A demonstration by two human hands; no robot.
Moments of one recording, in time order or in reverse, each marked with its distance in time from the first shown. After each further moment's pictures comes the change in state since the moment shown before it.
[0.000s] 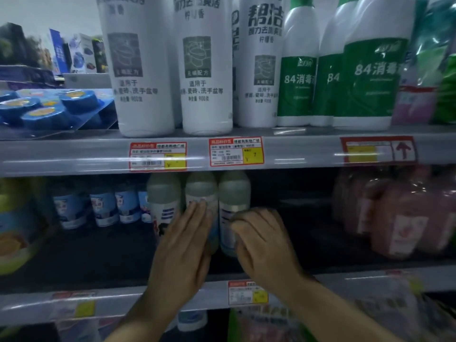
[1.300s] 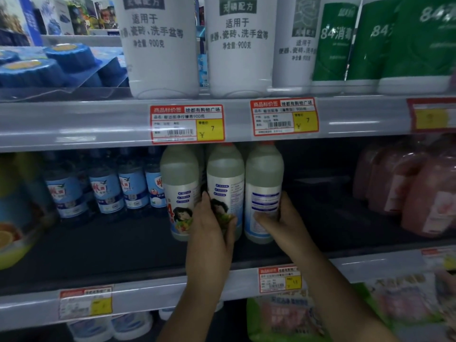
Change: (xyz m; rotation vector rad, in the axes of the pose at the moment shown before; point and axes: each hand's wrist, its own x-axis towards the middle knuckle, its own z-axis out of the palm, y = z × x) left_hand -0.009 -0.007 0.049 -0.409 0.000 -0.618; right_hand -0.033 0.029 0.066 0.753 -0.186 1.100
